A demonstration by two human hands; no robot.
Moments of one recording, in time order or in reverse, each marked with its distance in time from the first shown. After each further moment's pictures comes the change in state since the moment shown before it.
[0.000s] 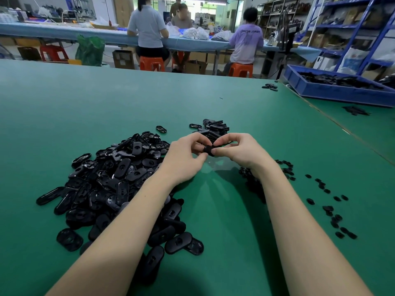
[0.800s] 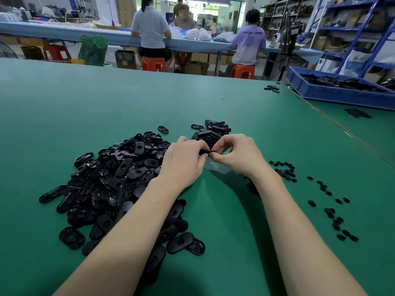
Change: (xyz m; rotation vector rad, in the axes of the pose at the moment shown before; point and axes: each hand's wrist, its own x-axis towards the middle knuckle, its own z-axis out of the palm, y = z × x) left_hand -0.002 -0.001 0.007 0.545 0.068 0.100; right_hand 0.002 0.007 0.012 -0.414 0.100 -0.228
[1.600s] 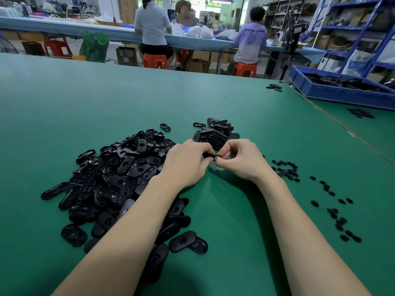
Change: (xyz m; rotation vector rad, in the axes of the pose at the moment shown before) left_hand 0.000 -0.006 0.003 -0.039 -0.083 0.019; right_hand -0.008 0.010 0.006 0.226 -0.048 -0.011
